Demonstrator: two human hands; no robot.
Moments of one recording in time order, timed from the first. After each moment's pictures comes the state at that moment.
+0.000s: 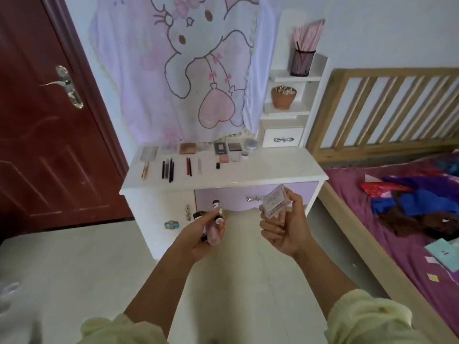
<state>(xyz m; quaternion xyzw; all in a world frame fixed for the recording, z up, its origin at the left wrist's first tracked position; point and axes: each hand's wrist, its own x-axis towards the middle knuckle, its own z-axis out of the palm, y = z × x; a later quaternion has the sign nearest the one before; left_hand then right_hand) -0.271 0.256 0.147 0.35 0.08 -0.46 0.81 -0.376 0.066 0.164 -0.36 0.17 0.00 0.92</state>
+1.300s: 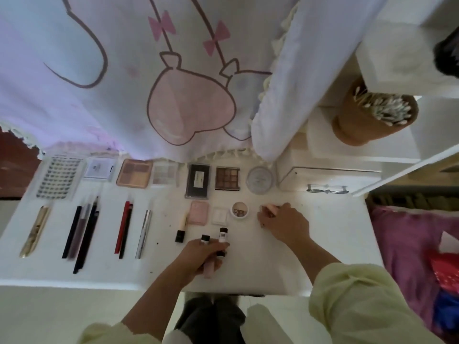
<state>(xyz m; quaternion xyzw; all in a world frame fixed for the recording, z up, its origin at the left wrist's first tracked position) 0.108 -0.053 0.021 0.62 0.21 -0.49 0.58 0.087 -0.281 0.024 -0.89 0.36 0.18 0.23</state>
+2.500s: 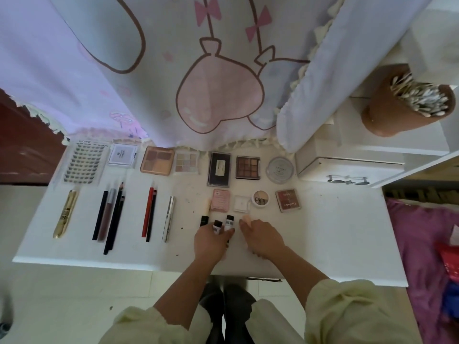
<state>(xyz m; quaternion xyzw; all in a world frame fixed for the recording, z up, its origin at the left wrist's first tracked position) 0.105 -0.037 0.012 0.84 0.14 -0.31 0.43 0.078 -0.173 0.006 -0.87 0.24 0.30 0.30</state>
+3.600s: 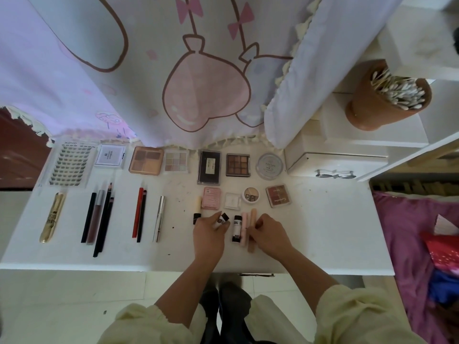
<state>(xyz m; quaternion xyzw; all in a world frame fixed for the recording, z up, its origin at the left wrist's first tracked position) 0.098 -0.051 0.001 0.86 0.08 -0.23 0.45 0.054 -0.205 -0.002 -0.86 0.31 0.22 0.34</state>
